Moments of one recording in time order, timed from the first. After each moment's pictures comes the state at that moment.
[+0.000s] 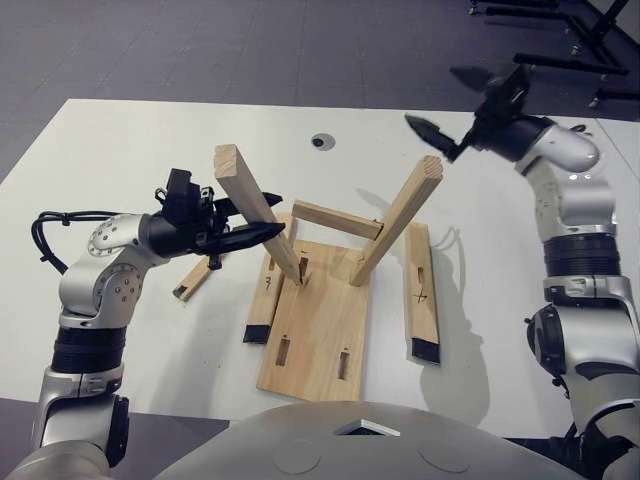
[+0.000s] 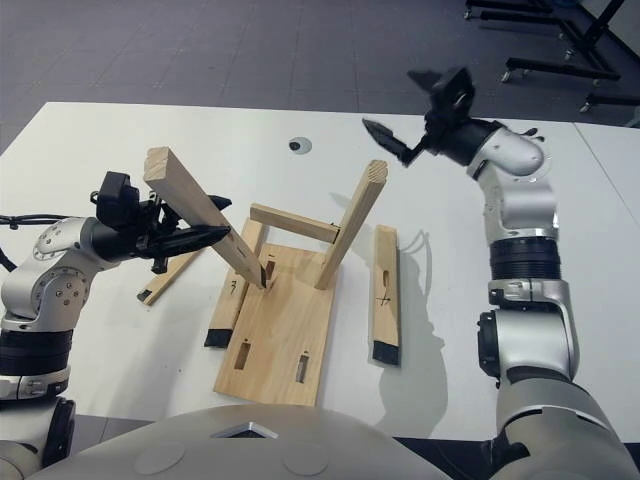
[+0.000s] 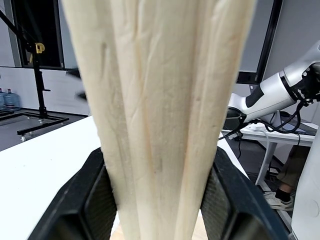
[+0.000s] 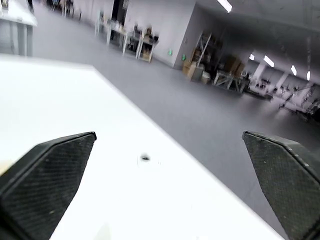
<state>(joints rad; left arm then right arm) -0.17 0.56 0.04 -0.18 -0.77 0.39 -1.25 -0.66 -0.56 0.03 0.56 0.23 -0.06 0.86</state>
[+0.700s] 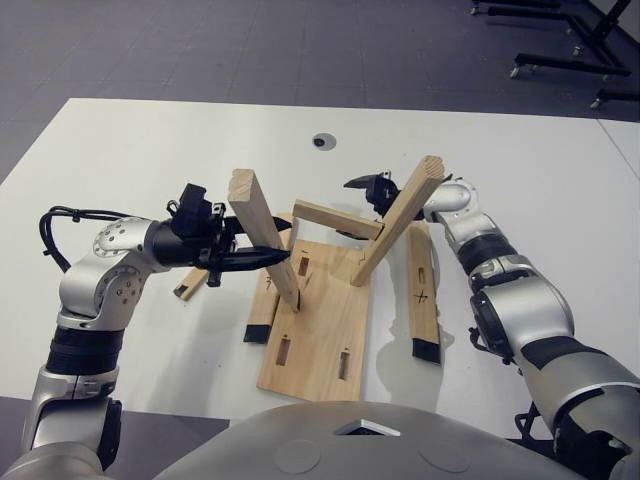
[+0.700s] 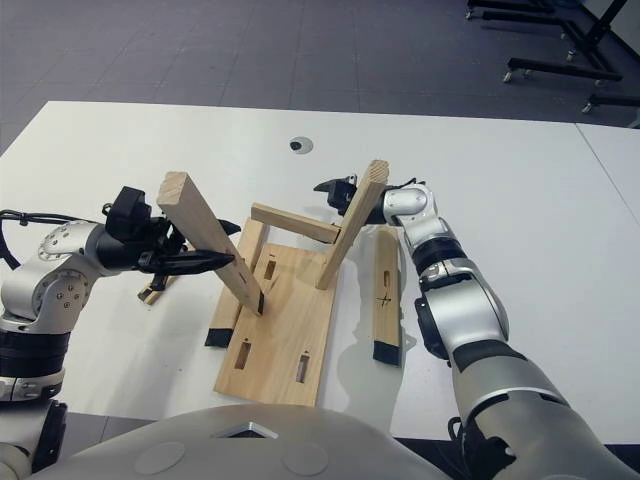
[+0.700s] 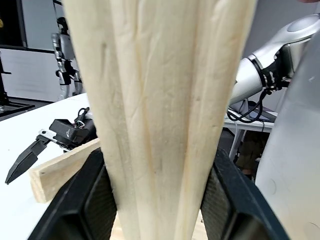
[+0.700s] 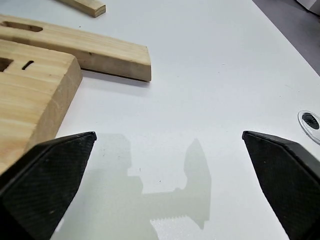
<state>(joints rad) -0.17 0.62 -0.01 -0.22 -0.78 0.46 -1.37 -0.78 -0.32 0.23 1.13 -0.06 -0.47 1.10</state>
